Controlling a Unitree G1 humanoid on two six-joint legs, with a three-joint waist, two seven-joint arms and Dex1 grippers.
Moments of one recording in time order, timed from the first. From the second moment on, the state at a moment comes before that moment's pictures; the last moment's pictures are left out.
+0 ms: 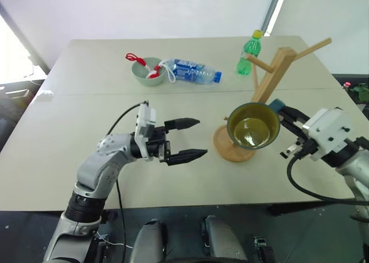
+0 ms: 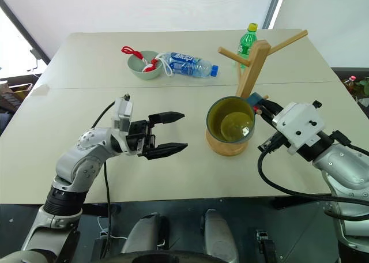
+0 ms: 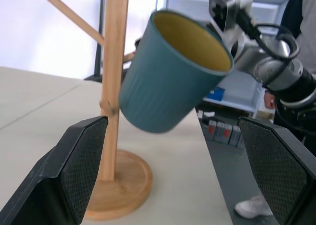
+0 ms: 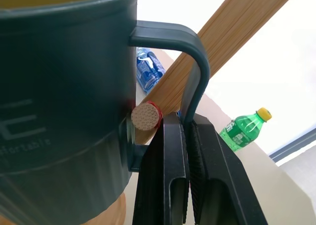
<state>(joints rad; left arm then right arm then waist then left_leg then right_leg) -0.37 0.39 -0.09 -0.26 -0.68 0.43 -1.04 0.05 -0.73 -0.38 -0.68 0.26 0.30 0.61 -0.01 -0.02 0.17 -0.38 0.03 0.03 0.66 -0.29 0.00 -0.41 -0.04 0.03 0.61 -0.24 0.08</state>
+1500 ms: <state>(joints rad) -0.35 0.41 -0.06 -0.22 -0.68 0.44 -1.02 0.22 -0.70 -0.63 -0.70 0.42 0.32 0.68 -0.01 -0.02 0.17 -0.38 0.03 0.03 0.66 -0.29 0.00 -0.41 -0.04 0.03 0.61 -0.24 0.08</state>
